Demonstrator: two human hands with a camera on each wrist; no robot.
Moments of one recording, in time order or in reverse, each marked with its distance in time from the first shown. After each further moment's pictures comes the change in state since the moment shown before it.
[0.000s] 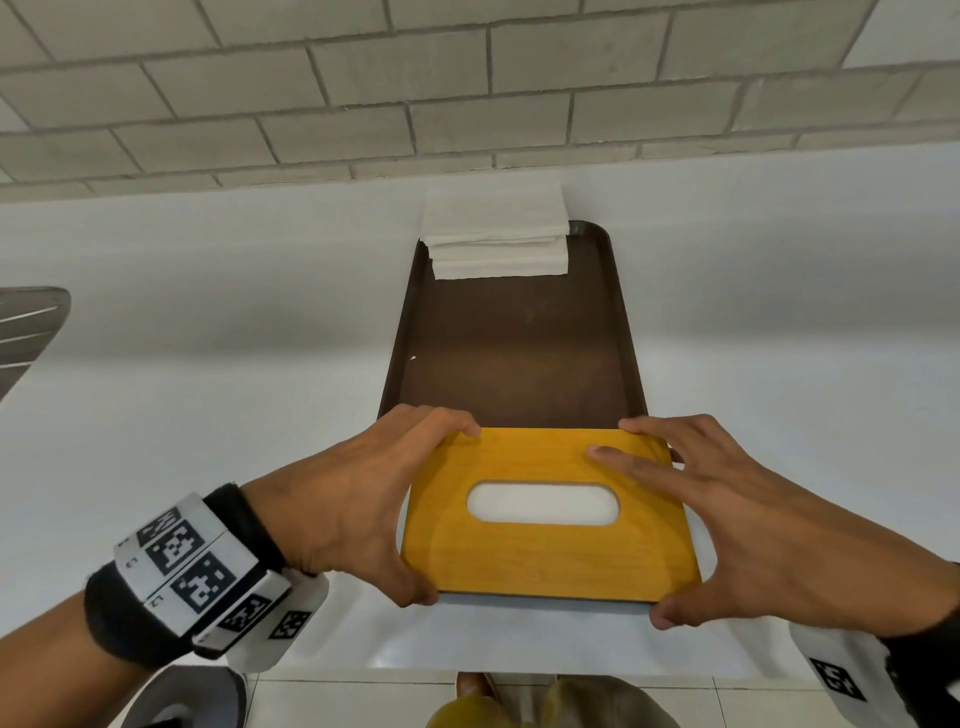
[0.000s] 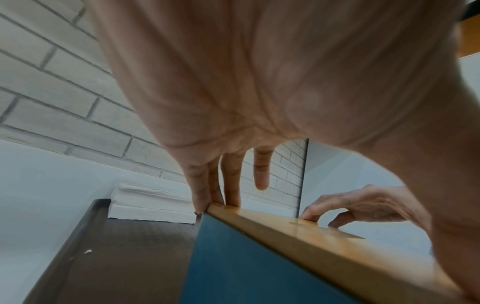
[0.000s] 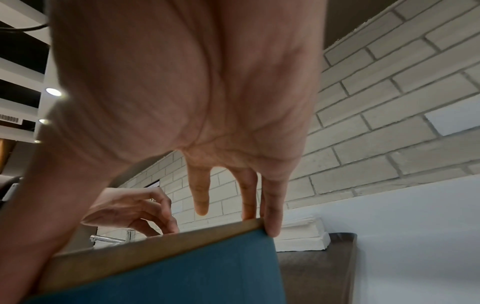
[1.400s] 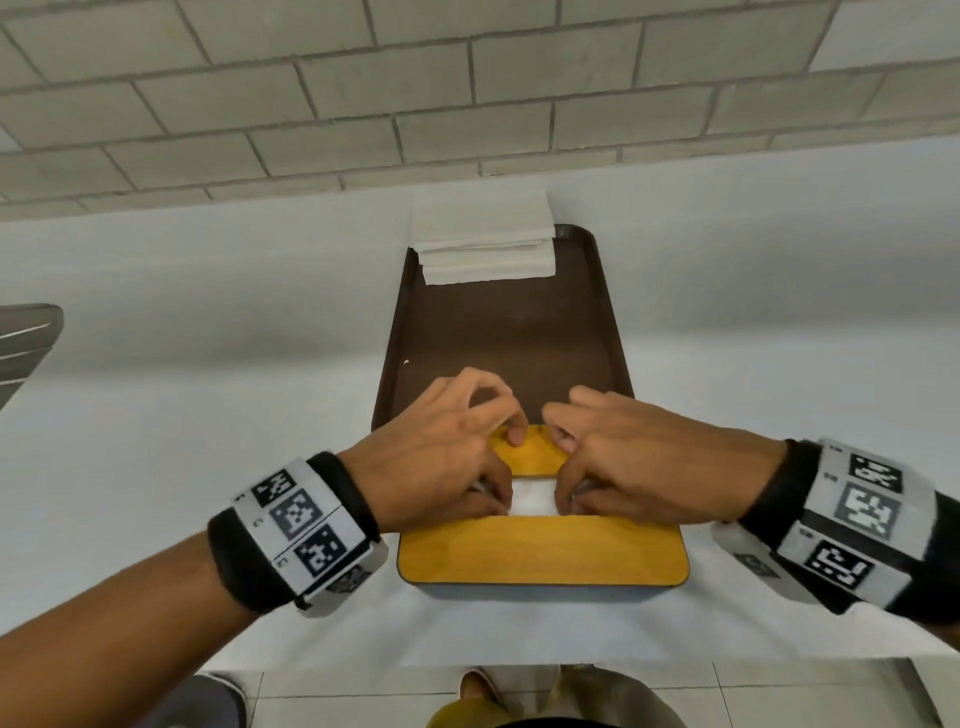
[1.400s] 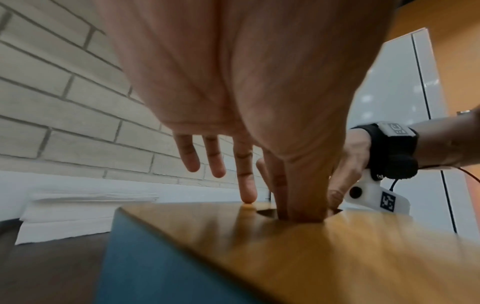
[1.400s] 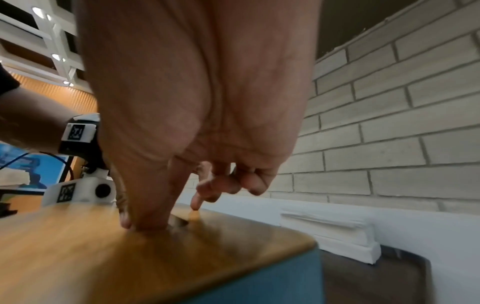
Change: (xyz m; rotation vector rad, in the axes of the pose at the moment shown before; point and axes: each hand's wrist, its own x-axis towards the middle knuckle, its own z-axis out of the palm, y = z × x) left_hand 0.053 0.023 0.010 0.490 0.153 0.327; right_hand 0.059 -0.018 -0.017 -0.352 -0.014 -0.313
